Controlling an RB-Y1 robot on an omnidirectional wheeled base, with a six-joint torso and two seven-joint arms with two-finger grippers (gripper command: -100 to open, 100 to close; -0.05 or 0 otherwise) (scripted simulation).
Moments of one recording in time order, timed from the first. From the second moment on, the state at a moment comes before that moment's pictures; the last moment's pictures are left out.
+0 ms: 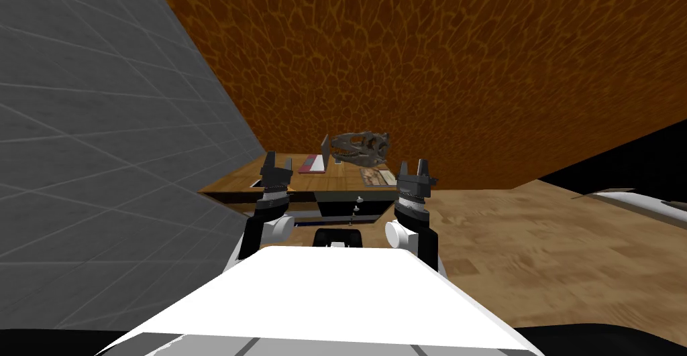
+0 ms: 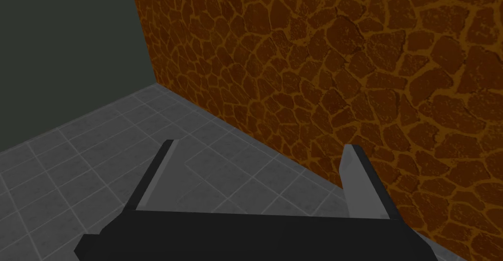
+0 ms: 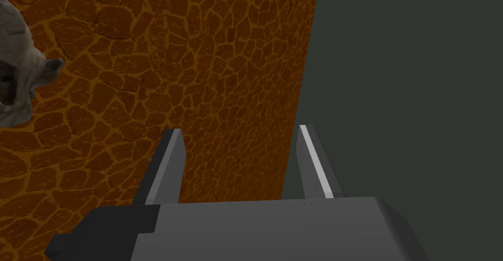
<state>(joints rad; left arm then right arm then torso) 0.49 -0.01 -0.07 -2.35 0.05 -0.38 -0.05 0.52 0.01 0.05 -2.40 -0.12 -0.47 -0.03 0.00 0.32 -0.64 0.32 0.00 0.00</state>
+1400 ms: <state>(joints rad) 0.29 0.13 -0.07 -2.23 0.07 -0.19 0.05 0.52 0.01 0.05 -2.40 -0.12 -0.47 -0.03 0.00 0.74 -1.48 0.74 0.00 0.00</state>
